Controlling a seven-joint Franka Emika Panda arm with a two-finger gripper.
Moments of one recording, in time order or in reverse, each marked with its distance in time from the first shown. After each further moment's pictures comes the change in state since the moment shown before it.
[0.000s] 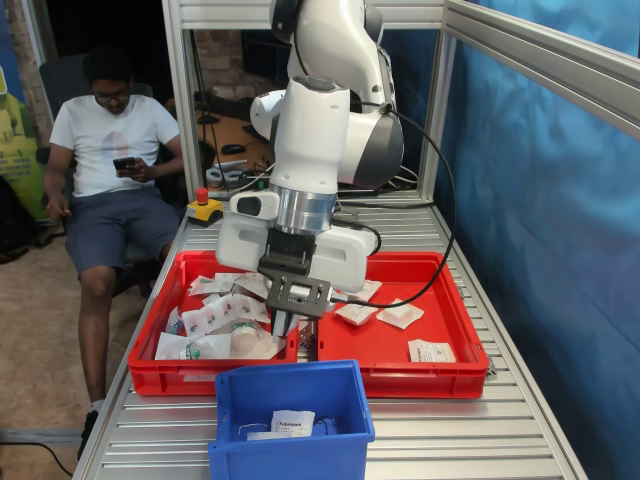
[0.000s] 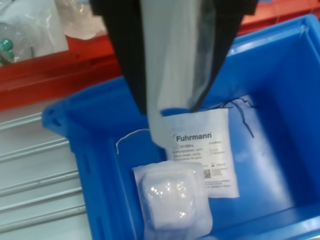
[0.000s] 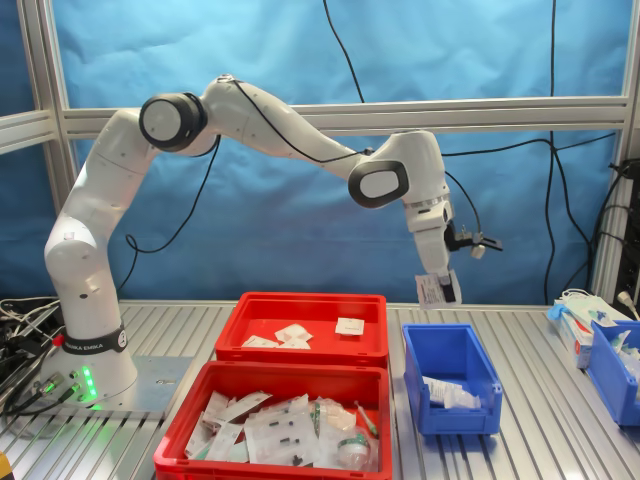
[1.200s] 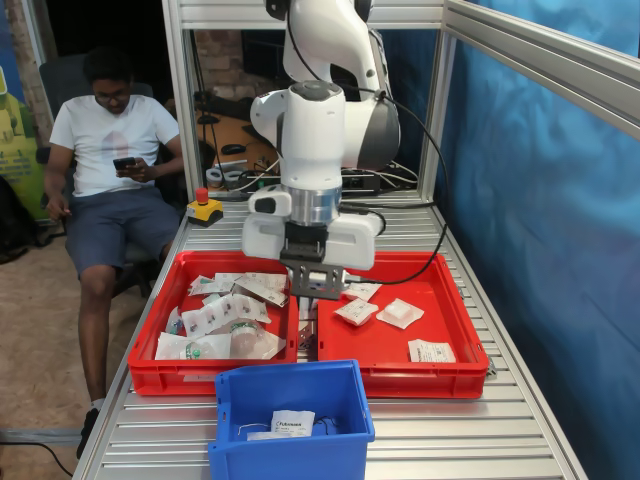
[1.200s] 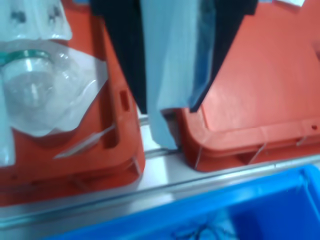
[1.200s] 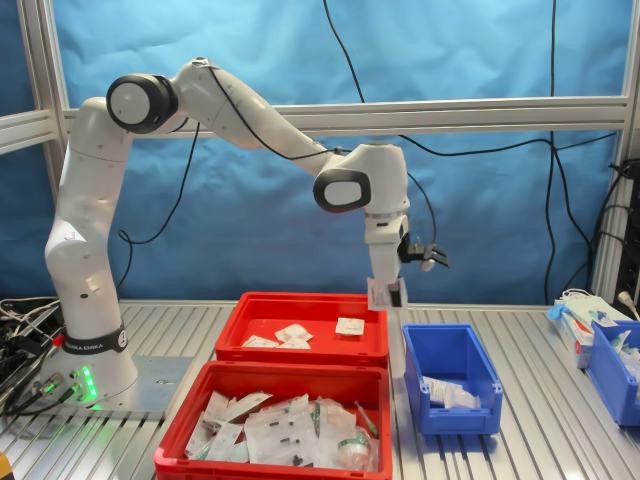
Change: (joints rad) arm 0.014 -0.224 0.071 -0.326 0.000 0.004 0.000
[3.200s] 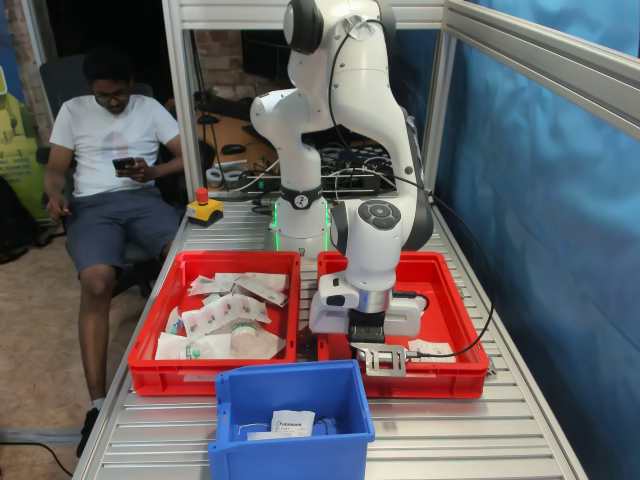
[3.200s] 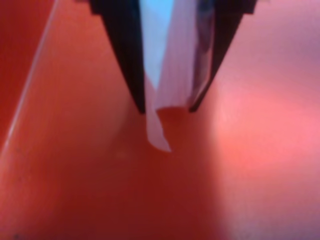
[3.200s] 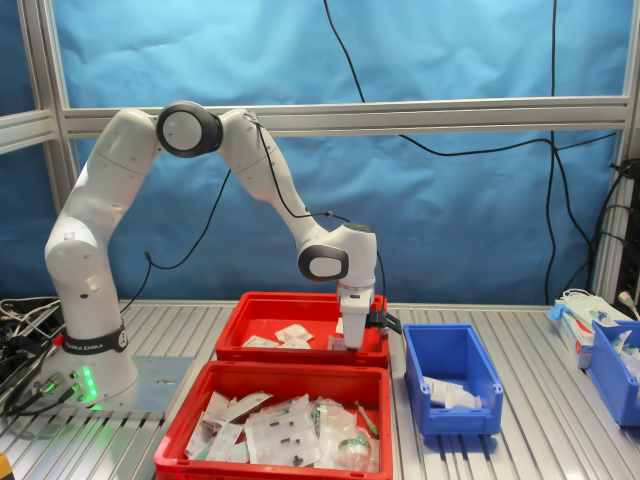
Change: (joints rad) arm -0.007 0.229 0.229 -0.198 0.000 0.259 0.000
